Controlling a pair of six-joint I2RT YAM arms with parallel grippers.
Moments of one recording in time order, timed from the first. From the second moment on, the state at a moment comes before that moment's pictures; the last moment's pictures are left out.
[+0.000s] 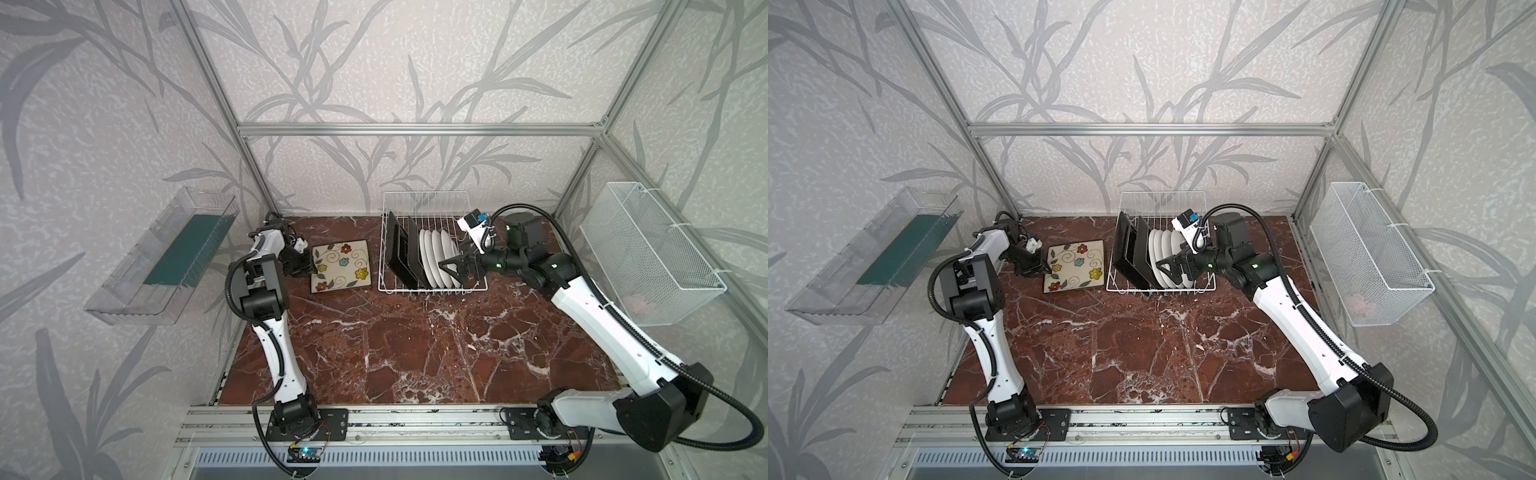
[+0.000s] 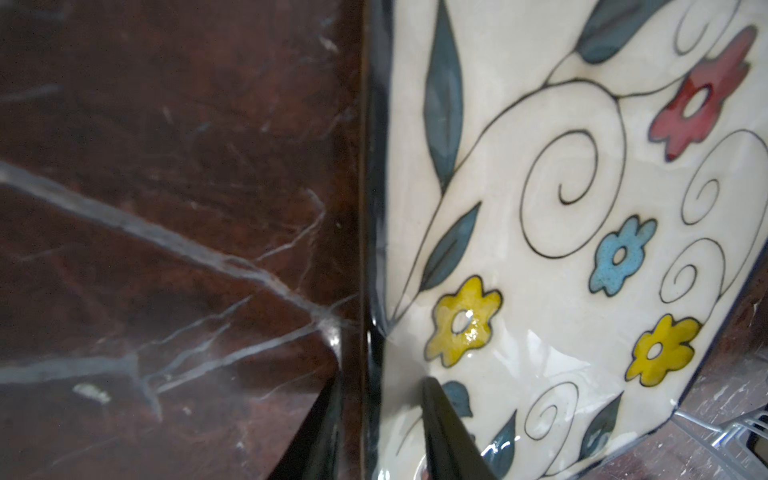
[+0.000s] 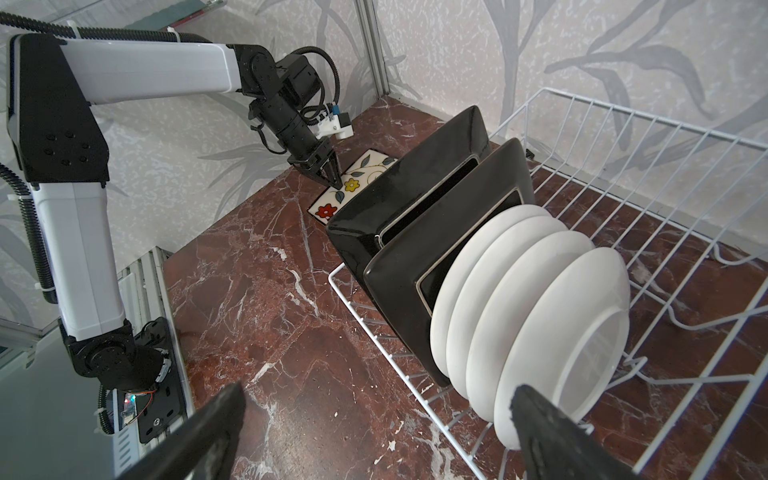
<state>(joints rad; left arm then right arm) 0.30 2.29 1.85 -1.03 0.34 0.08 0.45 1.32 1.31 -0.54 -0.51 -0.01</state>
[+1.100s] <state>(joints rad) 0.06 1.76 1.83 -0.97 0.48 -0.14 0.45 1.22 1.27 -0.53 -0.41 0.01</state>
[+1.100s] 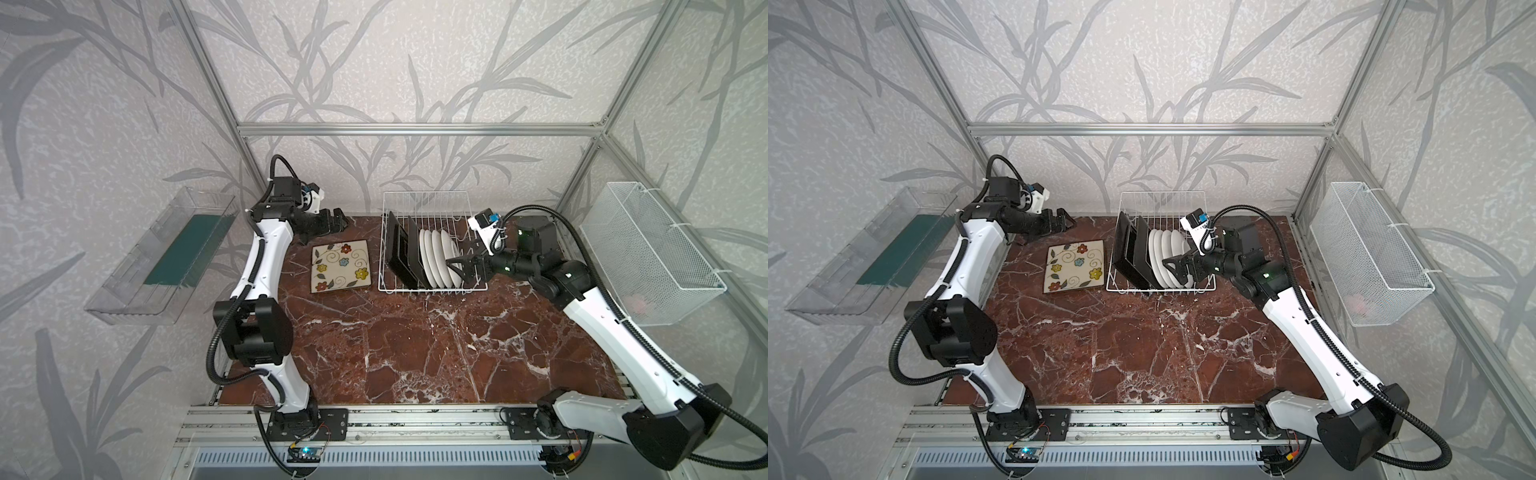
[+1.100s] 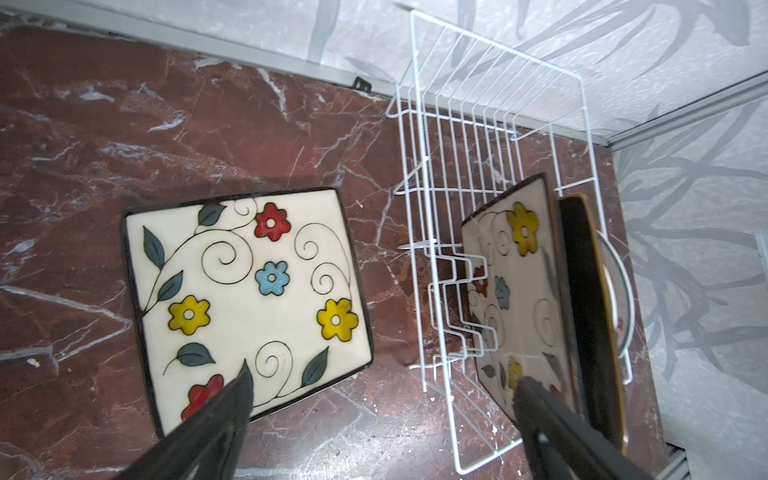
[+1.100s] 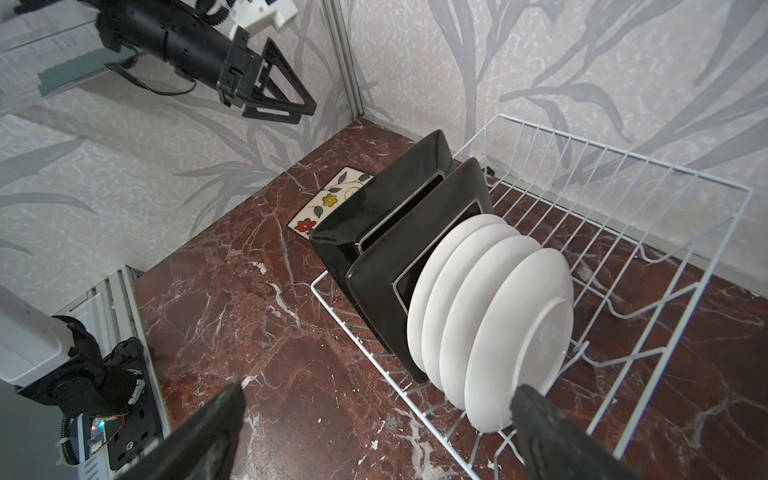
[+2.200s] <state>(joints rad) -0.32 1.73 1.77 -0.99 0.29 -0.27 0.45 1.10 1.09 -0.45 -0.35 0.13</state>
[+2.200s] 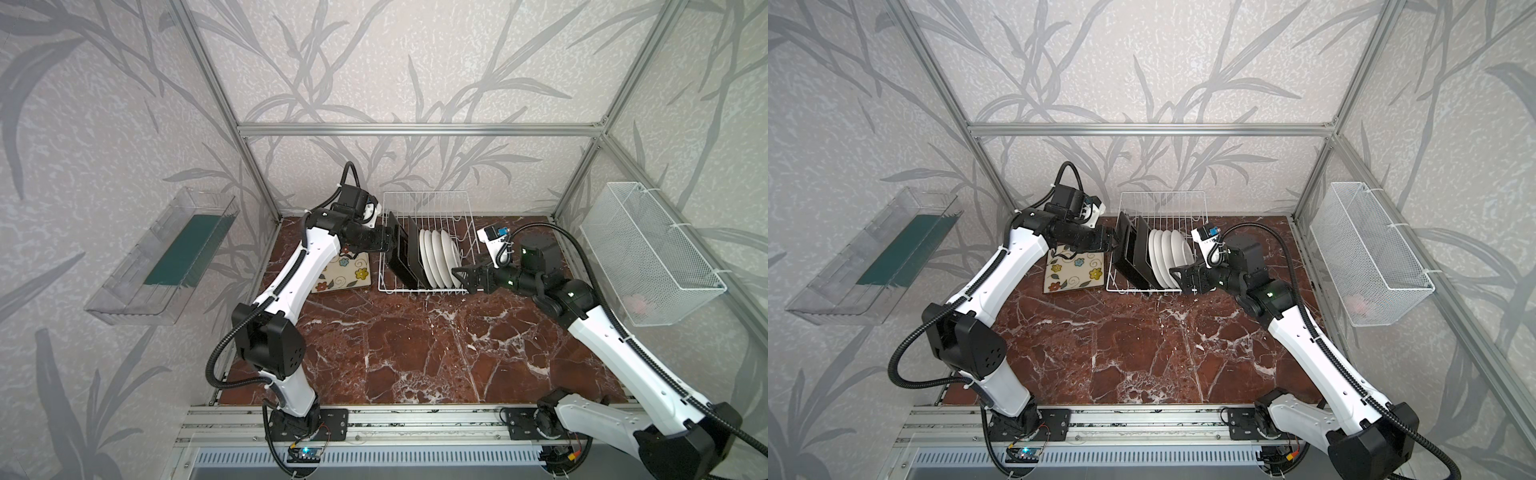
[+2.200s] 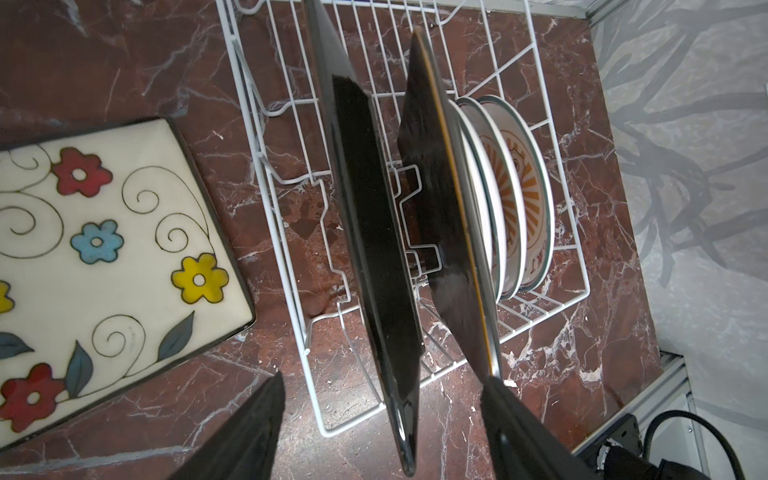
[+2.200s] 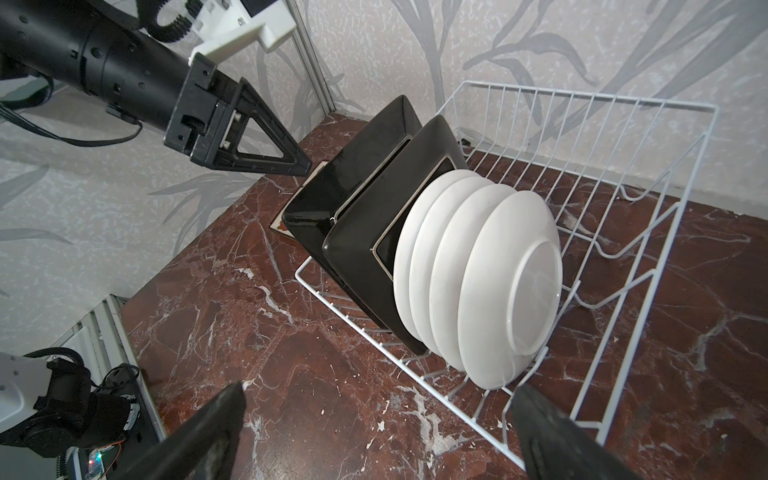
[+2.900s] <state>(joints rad) -0.36 1.92 1.83 -0.94 0.27 -0.30 0.45 1.09 1.07 -0.45 -0.33 0.13</state>
